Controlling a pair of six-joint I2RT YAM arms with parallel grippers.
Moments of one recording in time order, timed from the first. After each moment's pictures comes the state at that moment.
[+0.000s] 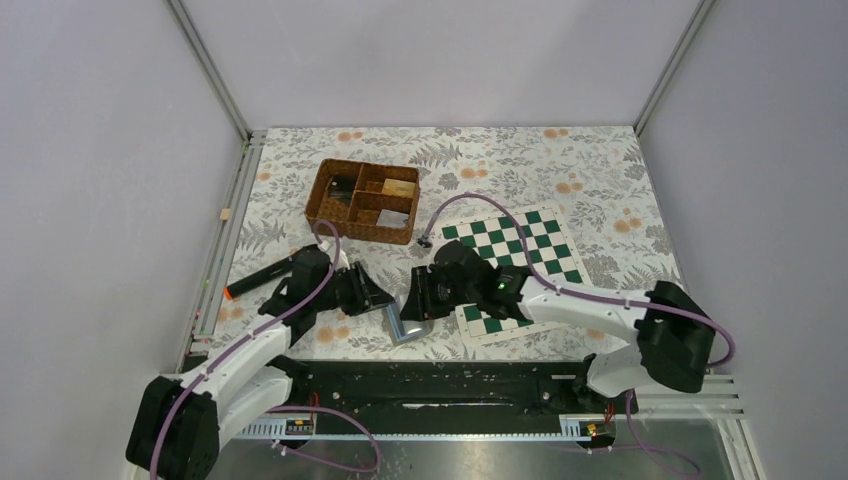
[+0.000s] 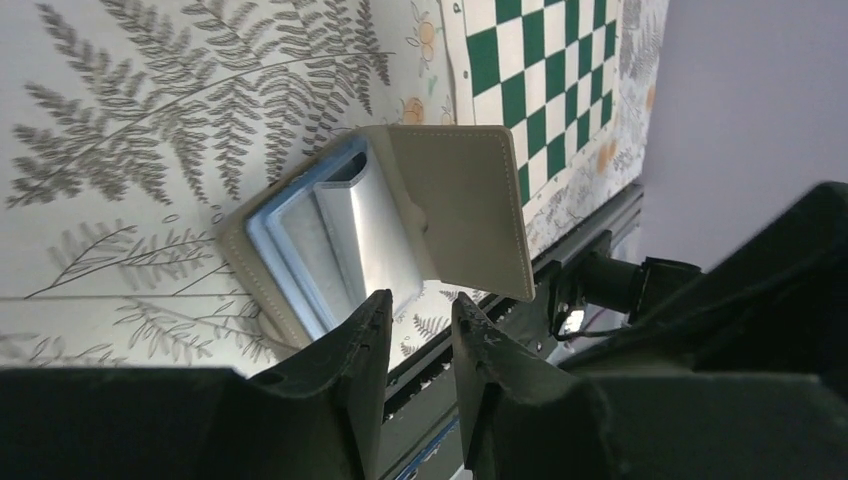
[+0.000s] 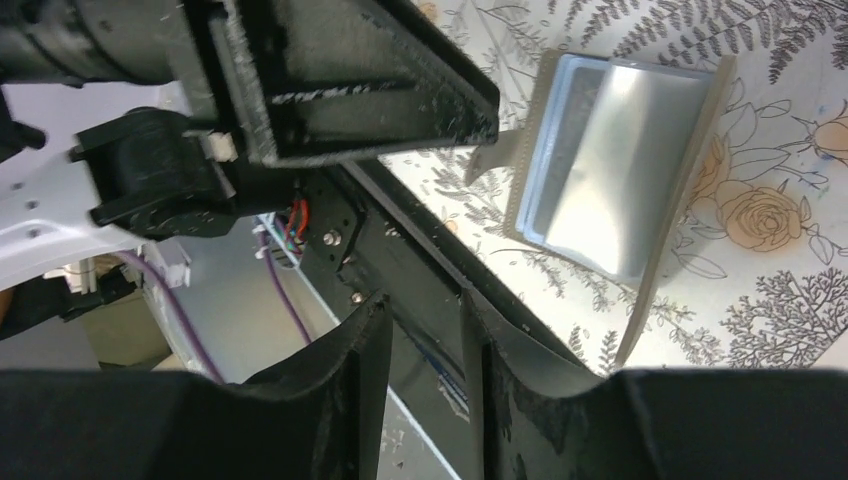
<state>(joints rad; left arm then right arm) -0.38 0.88 0.34 -0.12 0.51 -0.82 1.05 1.40 0.88 -0.14 -0.22 0.81</state>
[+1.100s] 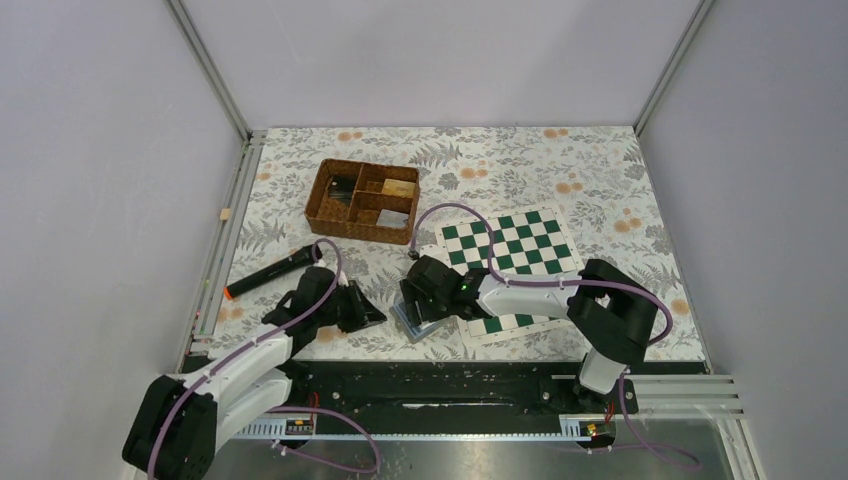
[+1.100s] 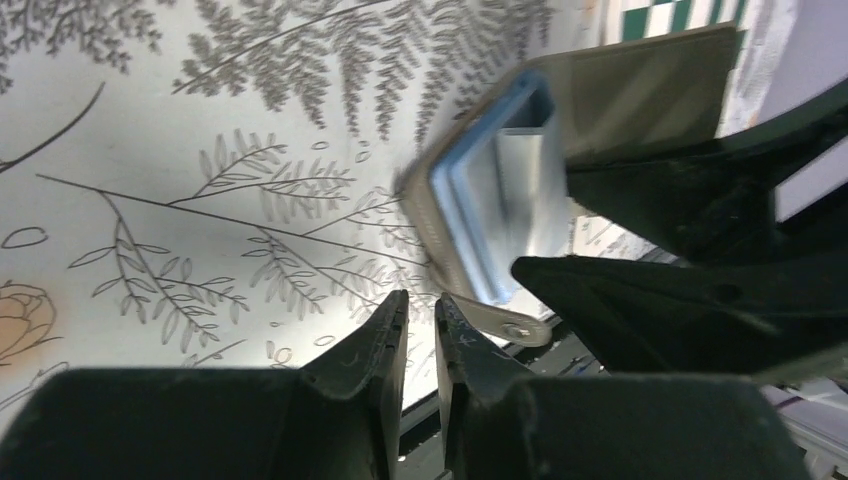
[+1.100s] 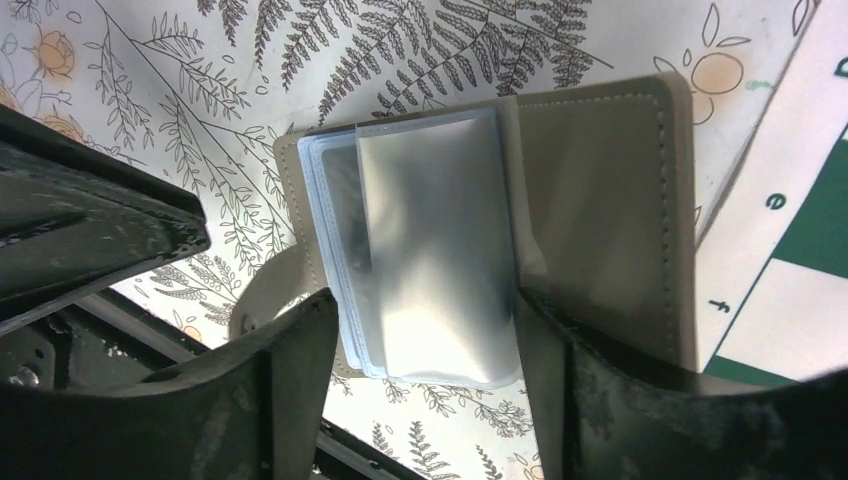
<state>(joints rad) -0.42 0.91 0.22 -0.11 0.40 -0.86 1.08 1.71 0.96 -0.24 0.12 0.68</state>
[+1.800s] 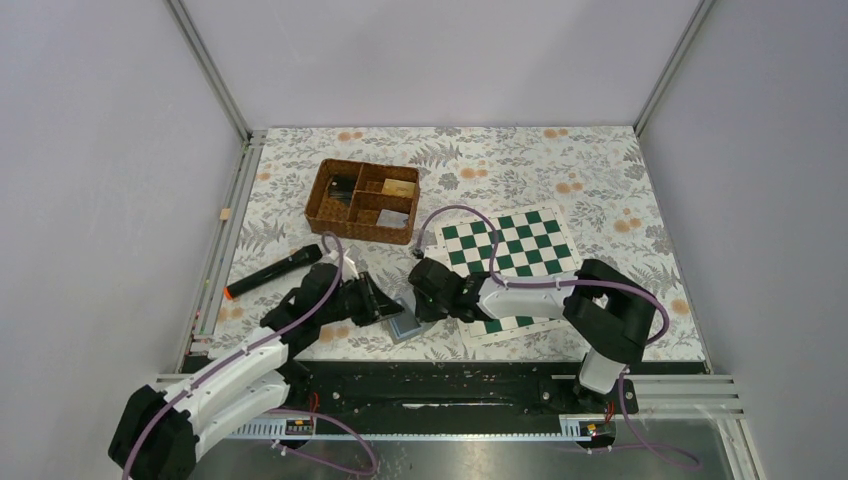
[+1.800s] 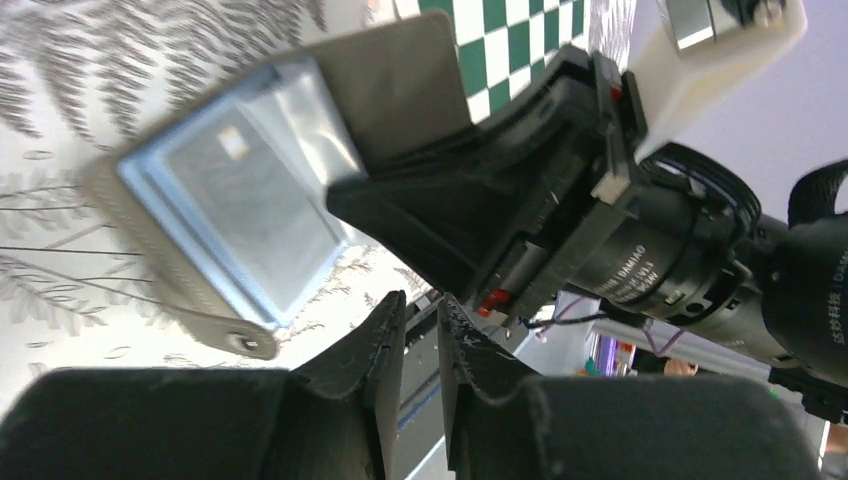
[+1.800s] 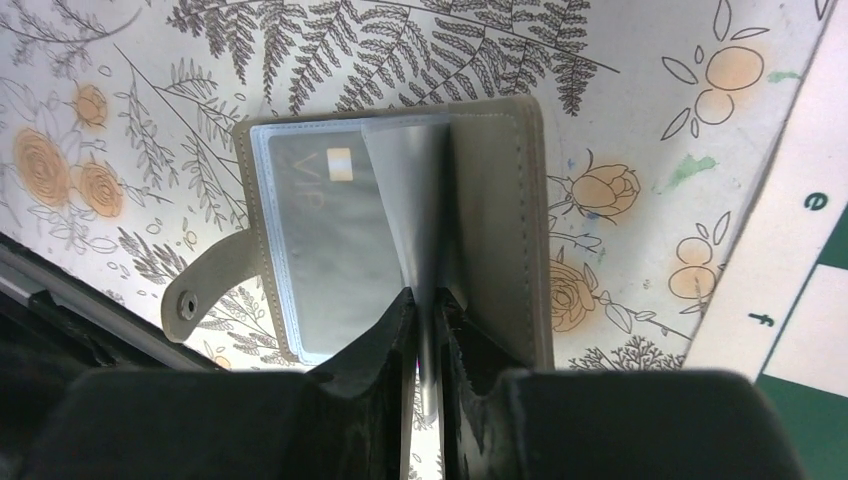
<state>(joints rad) -0.55 0.77 0.29 -0.08 0.39 -1.00 1.09 1.72 0.94 -0.17 0.14 0.76</state>
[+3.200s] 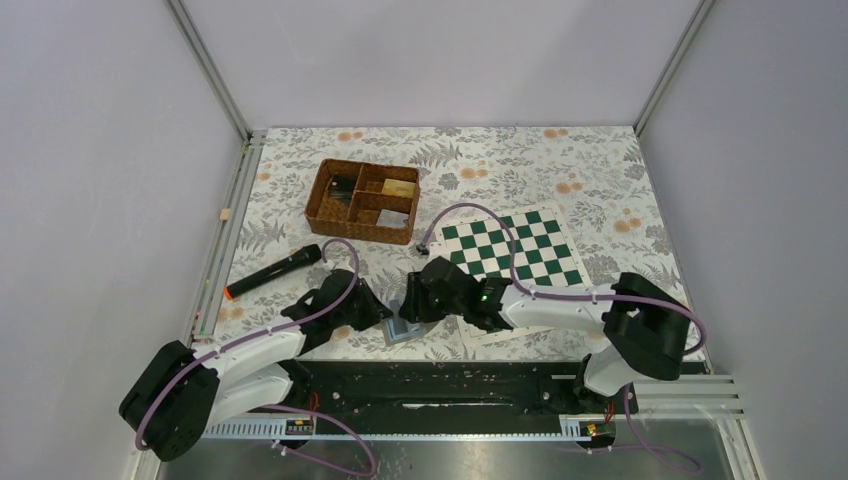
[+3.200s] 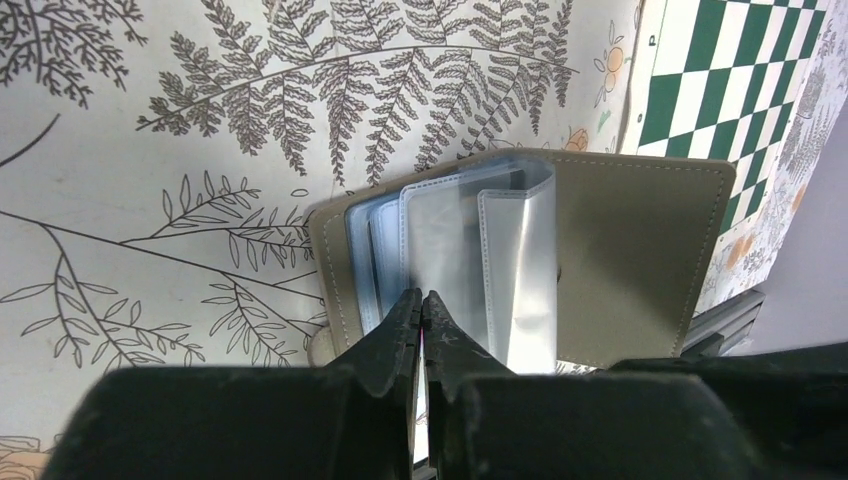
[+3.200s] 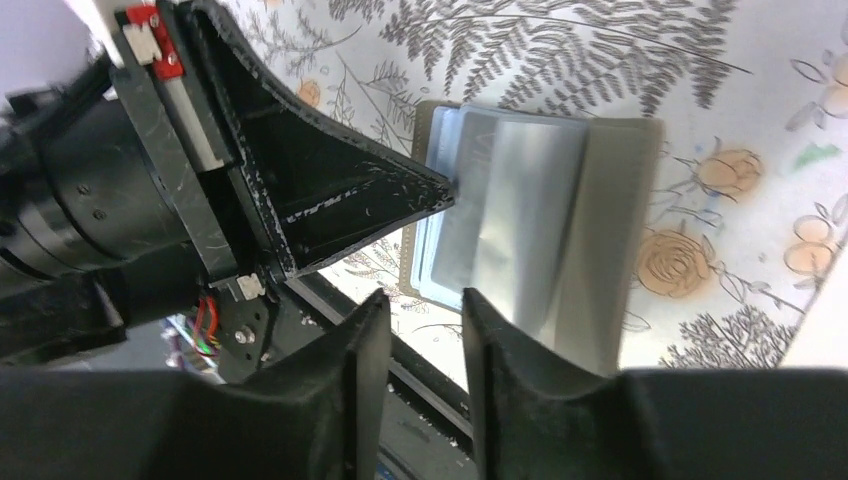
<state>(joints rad) -0.65 1.02 0.26 -0.02 0.08 -1.03 1.09 1.52 0.82 -0.02 0.05 0.86</state>
